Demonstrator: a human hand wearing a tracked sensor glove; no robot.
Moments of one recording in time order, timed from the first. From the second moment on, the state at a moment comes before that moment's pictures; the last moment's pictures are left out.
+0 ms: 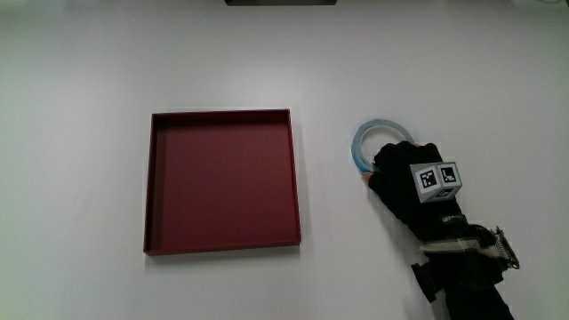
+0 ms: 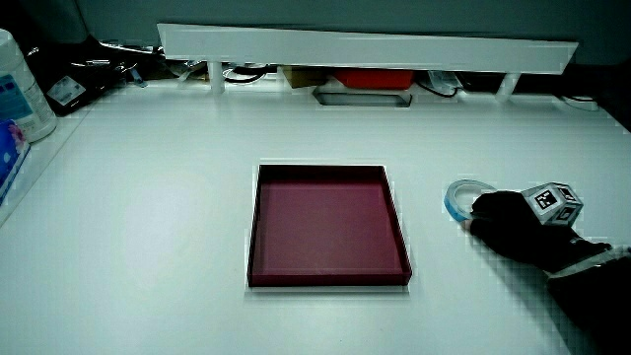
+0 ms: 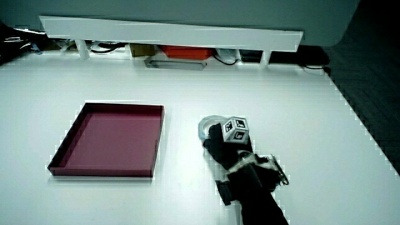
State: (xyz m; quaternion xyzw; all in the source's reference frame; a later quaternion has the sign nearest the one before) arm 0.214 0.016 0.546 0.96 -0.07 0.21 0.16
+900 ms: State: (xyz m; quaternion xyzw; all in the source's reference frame) arm 0.149 0.010 0.422 0.95 -0.19 0.24 0.06
